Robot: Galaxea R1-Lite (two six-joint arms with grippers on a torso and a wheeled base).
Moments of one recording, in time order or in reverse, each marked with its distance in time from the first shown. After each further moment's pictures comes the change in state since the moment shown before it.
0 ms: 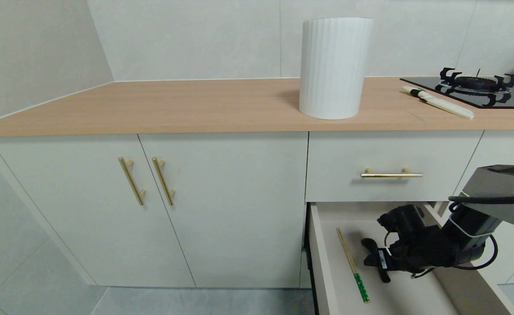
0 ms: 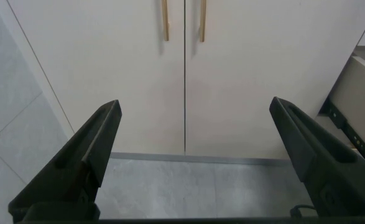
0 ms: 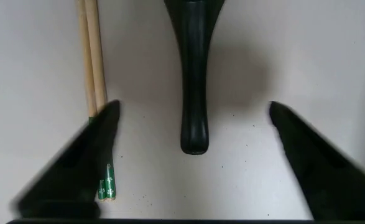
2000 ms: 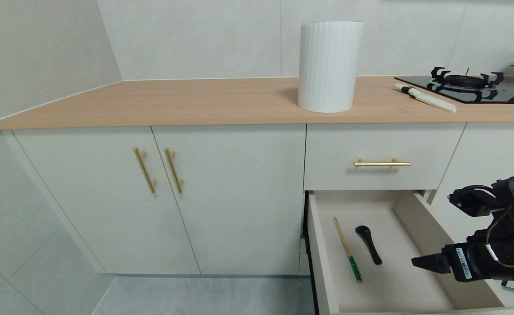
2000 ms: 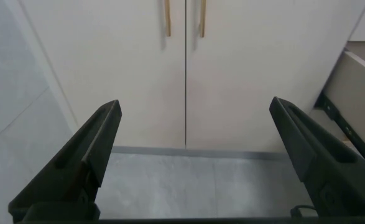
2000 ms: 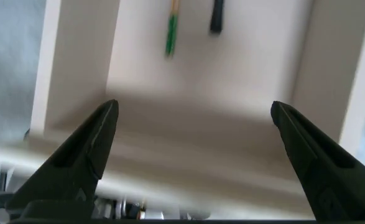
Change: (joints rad) left arm 0.000 0.000 0.000 0.000 0.000 0.001; right arm 0.053 -0.859 0.203 0.513 0.065 -0.045
